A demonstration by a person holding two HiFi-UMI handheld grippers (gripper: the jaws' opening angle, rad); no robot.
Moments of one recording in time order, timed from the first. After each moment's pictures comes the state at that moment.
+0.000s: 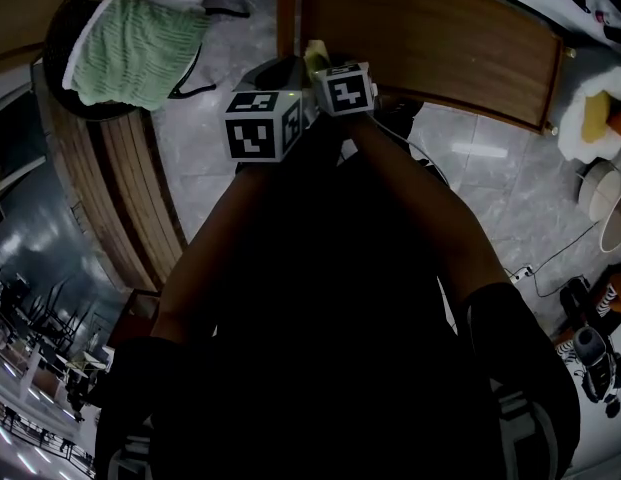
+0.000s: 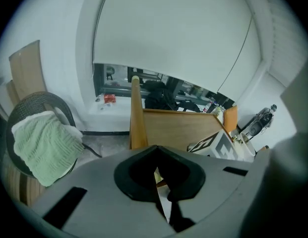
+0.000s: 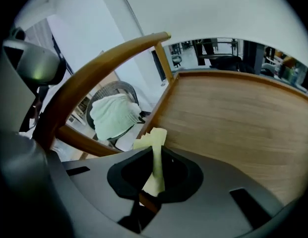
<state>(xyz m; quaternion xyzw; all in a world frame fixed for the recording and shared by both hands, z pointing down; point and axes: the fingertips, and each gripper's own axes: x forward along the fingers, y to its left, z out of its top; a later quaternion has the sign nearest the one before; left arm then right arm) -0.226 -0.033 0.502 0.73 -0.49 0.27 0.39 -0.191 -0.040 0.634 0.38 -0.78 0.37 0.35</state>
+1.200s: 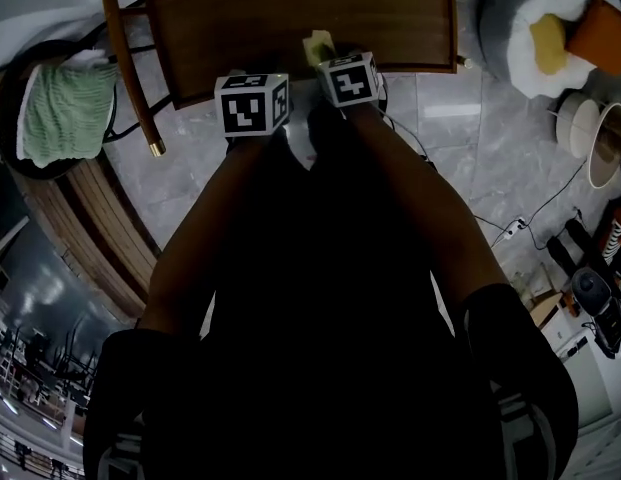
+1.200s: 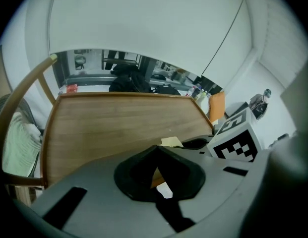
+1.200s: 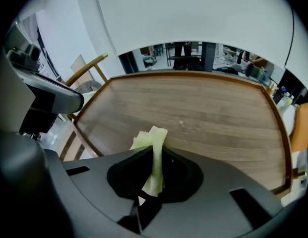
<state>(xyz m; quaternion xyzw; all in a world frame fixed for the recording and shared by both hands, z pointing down) 0.030 -0.030 0.549 0.76 -0.40 0.32 0.40 0.122 -0.026 0.635 0.45 -0.71 0.36 0.39</state>
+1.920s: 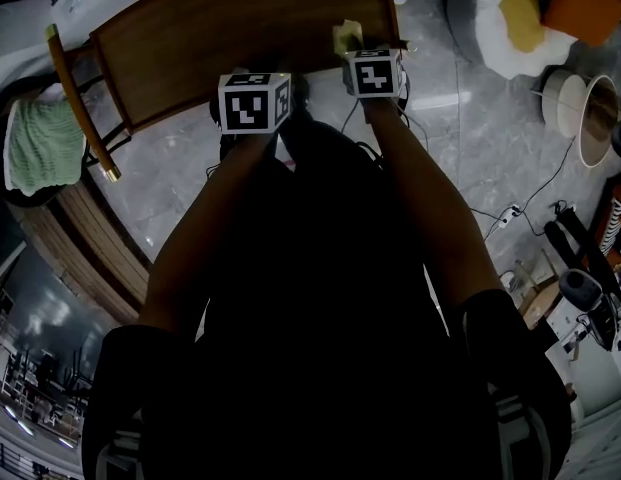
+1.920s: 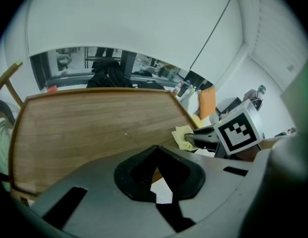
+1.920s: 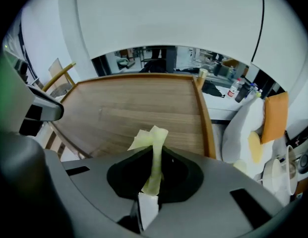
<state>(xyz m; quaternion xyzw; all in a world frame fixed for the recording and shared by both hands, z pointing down) 0.169 -0.019 0.558 0.78 -0.36 0.33 0.39 0.322 -0.023 0.624 0.55 -0.65 0.34 0.40</state>
